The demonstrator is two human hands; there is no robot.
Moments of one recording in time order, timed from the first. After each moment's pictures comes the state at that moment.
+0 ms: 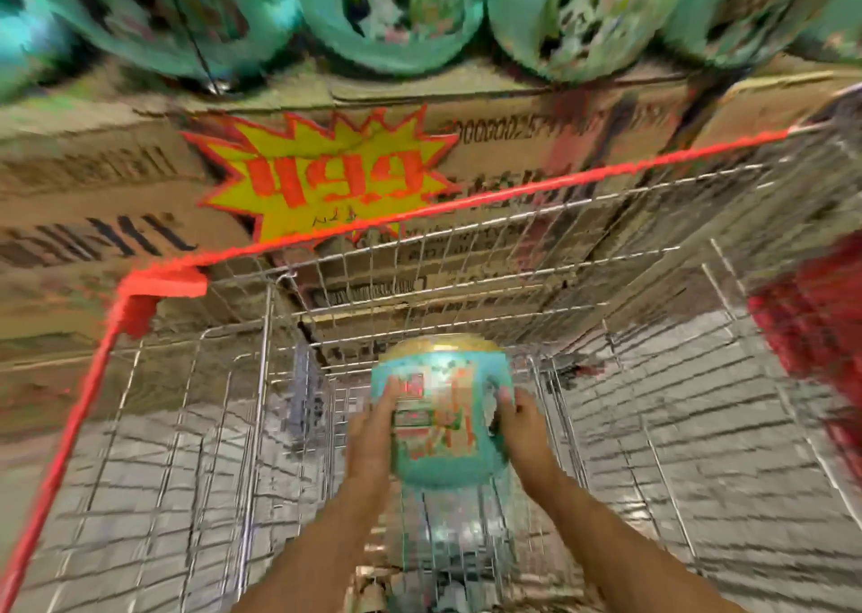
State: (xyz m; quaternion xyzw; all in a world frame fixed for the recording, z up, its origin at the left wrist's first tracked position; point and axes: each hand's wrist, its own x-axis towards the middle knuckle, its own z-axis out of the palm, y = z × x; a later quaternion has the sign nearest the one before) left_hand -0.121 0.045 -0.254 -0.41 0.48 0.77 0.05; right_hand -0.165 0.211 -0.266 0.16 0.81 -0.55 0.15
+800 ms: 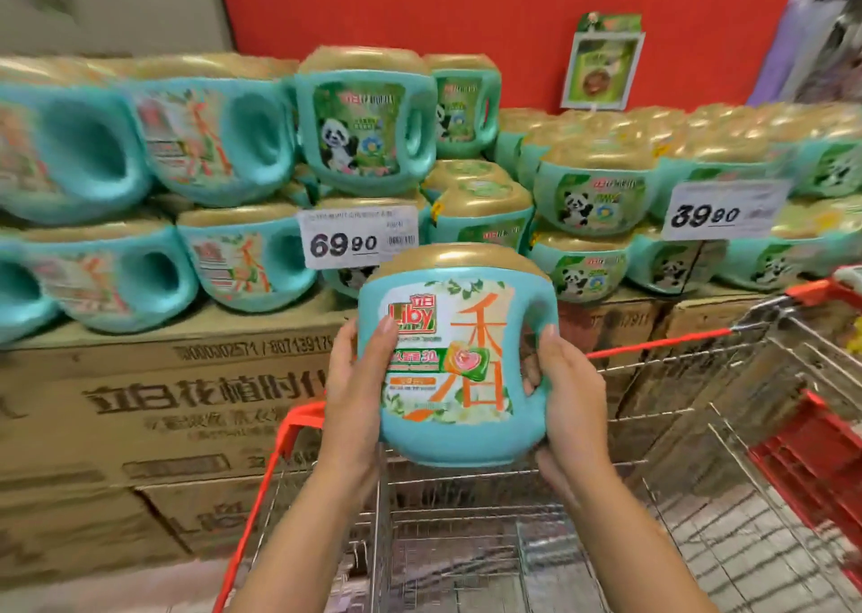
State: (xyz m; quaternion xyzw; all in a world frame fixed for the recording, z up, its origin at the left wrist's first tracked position) left_hand -0.074 -0.035 0.064 -0.08 0.54 0.81 -0.21; right_hand -0.130 0.121 0.058 -0.02 0.53 -0.85 -0.05
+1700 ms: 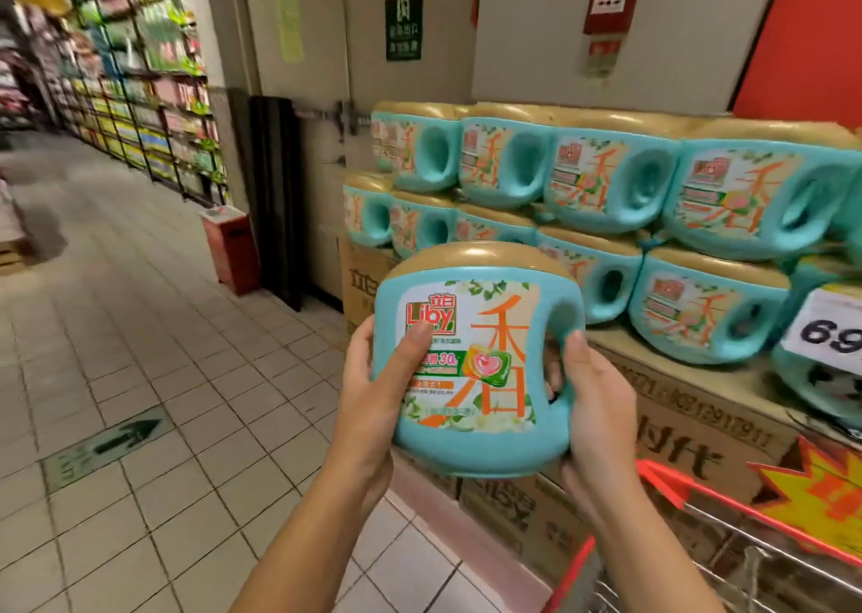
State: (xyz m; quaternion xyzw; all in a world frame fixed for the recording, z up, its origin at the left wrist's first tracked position) left_hand 0.209 -0.248 0.096 -0.25 0.48 0.68 -0.50; right_hand 0.055 -0.177 0.092 -0.28 0.48 -0.79 0.26
